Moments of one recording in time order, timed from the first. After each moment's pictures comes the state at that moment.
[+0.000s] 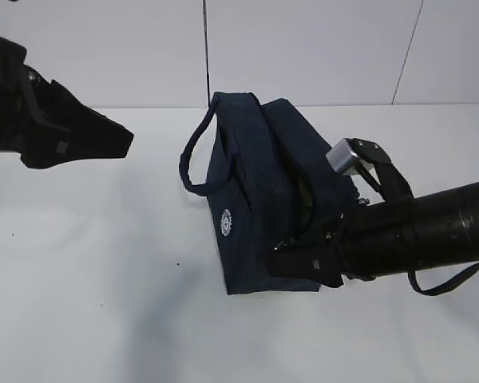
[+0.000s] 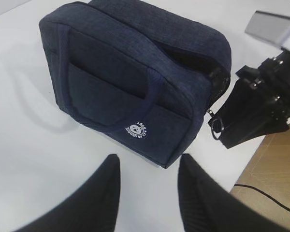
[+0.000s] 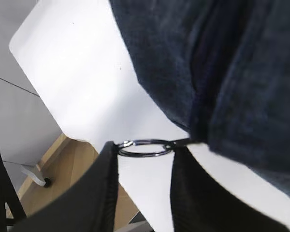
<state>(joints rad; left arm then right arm) -0.48 1.22 -0.93 -0.67 0.59 0.68 0.28 1.64 -0.69 1.63 0.76 -1.63</state>
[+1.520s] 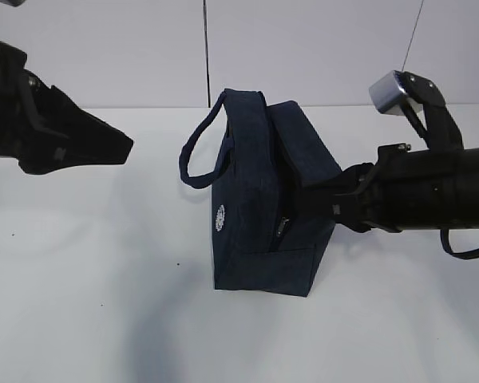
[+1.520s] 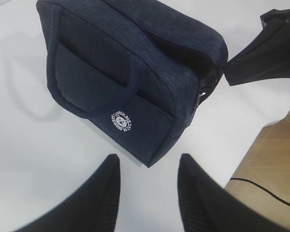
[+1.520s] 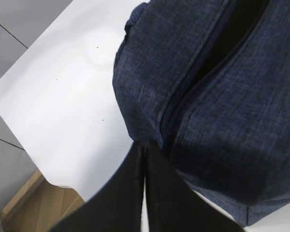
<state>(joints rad) -0.48 1.22 -0.93 -0.67 0.61 0.68 0.28 1.43 -0.68 1.66 0.62 -1.58</state>
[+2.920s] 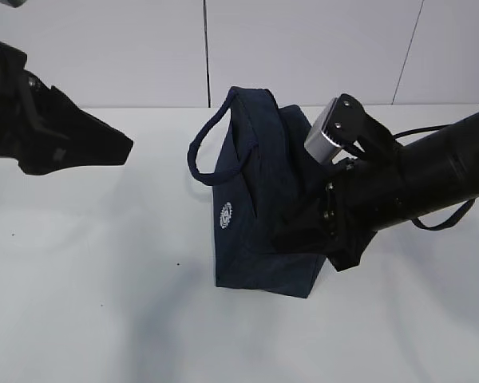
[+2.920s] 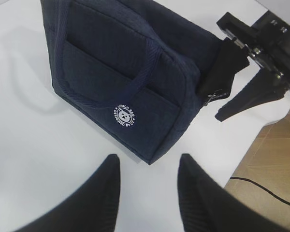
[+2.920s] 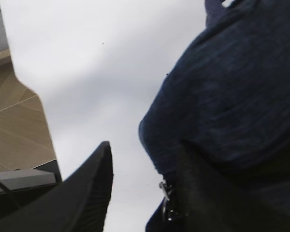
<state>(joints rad) -0.48 1.22 -0.93 -0.66 0.61 0.68 0.28 1.63 -0.90 1.20 0.75 -1.69</state>
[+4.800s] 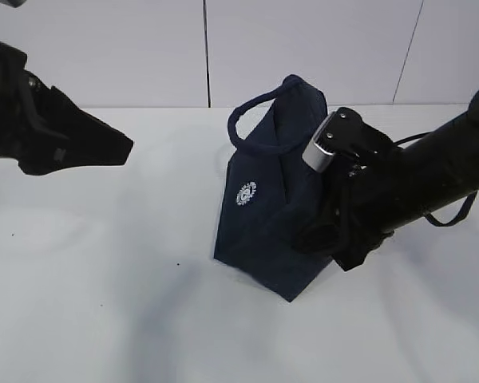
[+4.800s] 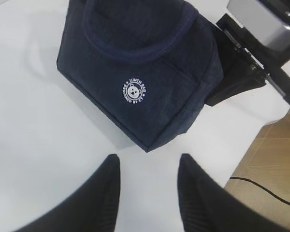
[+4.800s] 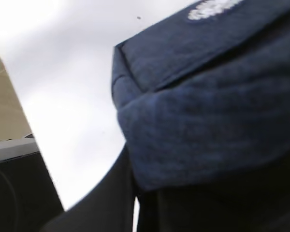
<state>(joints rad) -0.48 1.22 -0.93 -0.66 0.61 0.68 0.28 1.66 -0.93 0.94 0.70 -1.42</state>
